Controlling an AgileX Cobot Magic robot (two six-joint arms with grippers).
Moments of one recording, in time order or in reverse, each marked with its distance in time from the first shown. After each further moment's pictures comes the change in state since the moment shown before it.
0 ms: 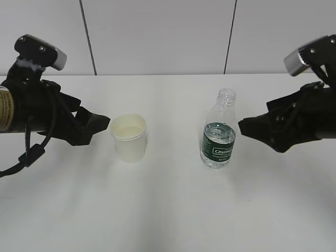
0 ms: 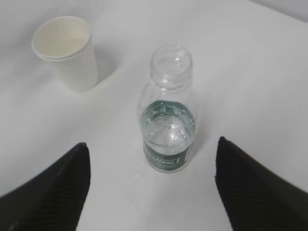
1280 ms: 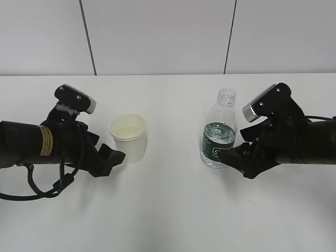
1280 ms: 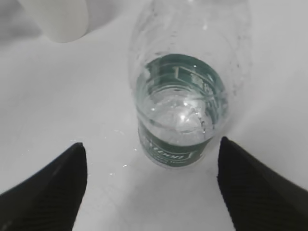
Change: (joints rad) left arm 0.000 0.329 -0.002 -0.459 -0.136 0.482; right arm 0.000 0.380 0.022 0.738 -0.061 -0.935
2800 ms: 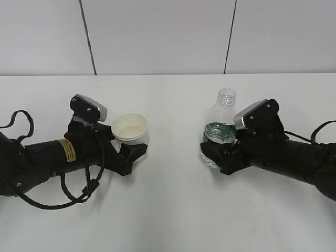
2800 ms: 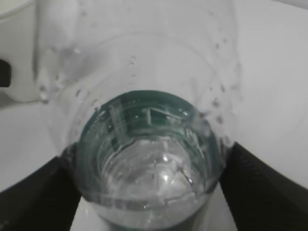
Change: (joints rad) left arm 0.000 0.297 -0.044 -0.302 -0.518 0.359; right arm 0.000 0.340 -0.008 0.558 -0.468 -0.520
